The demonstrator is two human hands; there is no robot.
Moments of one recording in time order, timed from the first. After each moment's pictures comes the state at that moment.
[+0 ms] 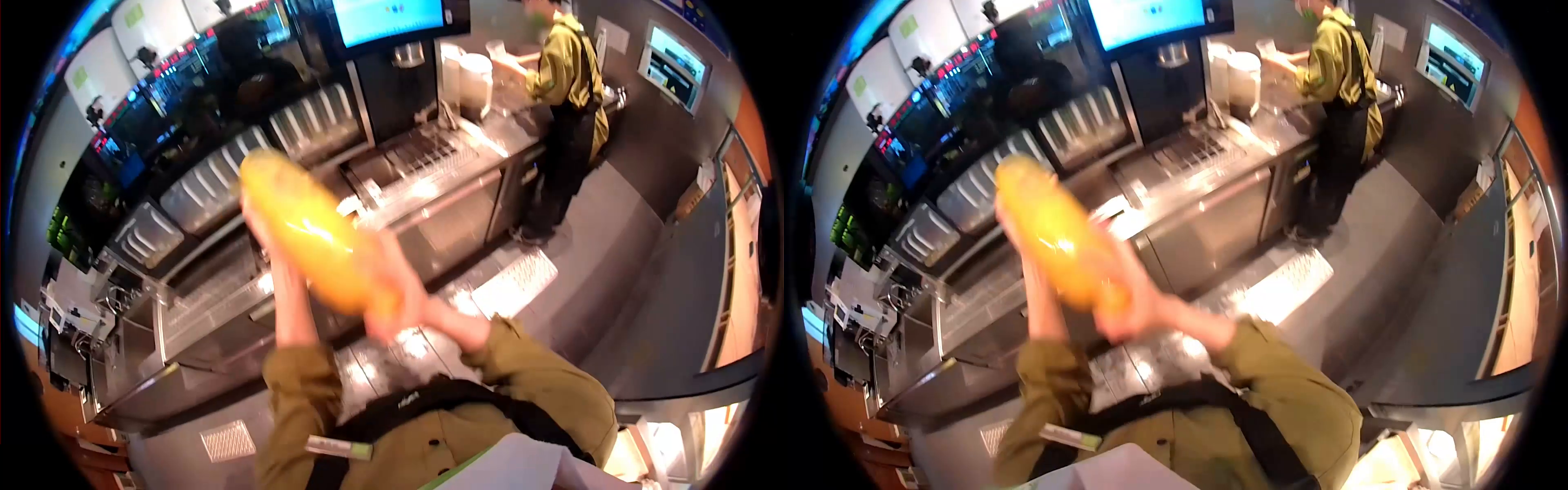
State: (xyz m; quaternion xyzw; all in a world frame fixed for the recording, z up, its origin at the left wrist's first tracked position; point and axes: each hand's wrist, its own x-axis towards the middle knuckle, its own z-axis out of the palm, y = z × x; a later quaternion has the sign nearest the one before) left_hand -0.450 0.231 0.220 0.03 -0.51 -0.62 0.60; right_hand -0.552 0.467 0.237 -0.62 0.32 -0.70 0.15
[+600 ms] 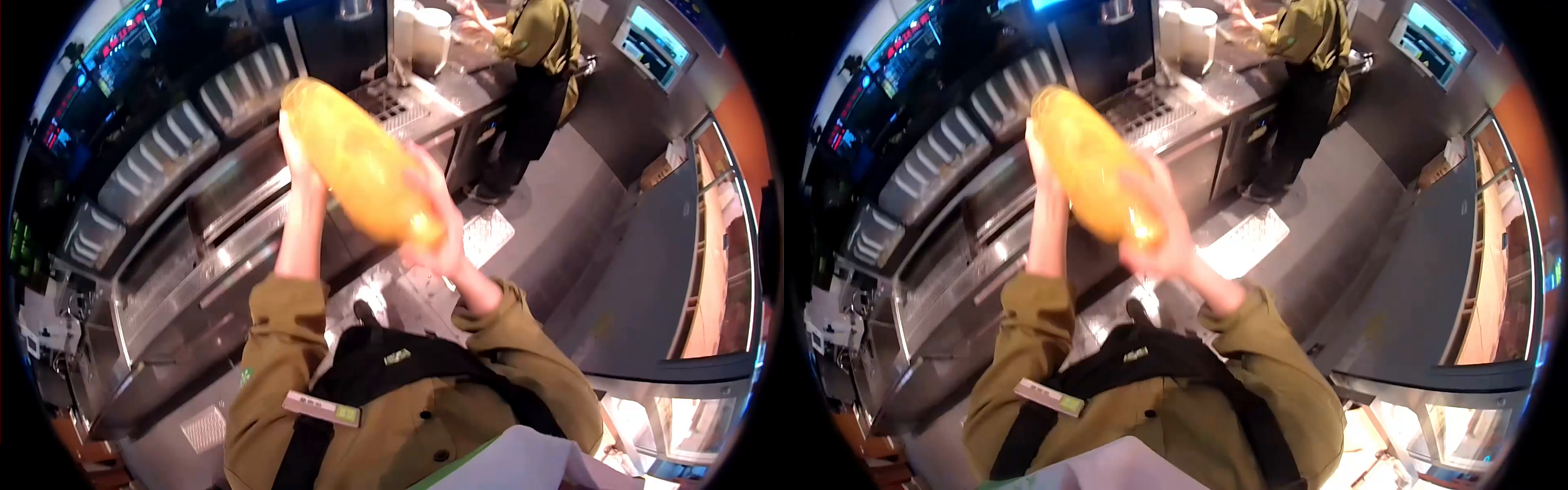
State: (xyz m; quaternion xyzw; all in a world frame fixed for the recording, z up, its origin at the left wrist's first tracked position) left_hand -0.630 0.272 0.197 -0.06 -0.28 -0.89 0.36; right_hand -0.633 0.526 0.197 -0.64 0.43 -0.64 -0.02
